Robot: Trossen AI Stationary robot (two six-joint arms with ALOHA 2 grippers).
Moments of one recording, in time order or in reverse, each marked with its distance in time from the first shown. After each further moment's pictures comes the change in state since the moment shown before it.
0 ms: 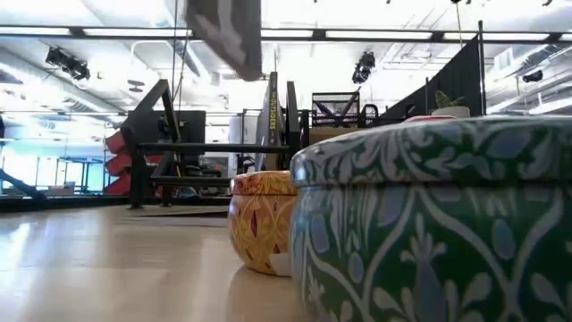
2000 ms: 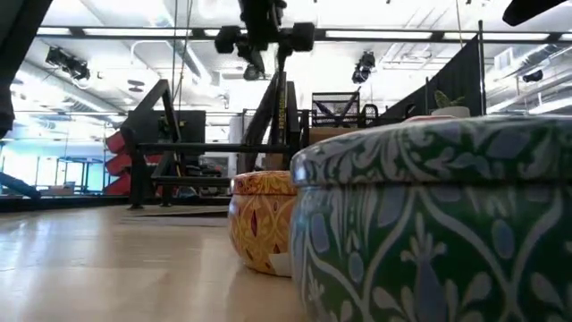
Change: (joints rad) left arm 0.458 0.274 0.199 0.403 0.367 0.554; right arm 0.079 0.007 -0.088 0.018 -0.029 0.206
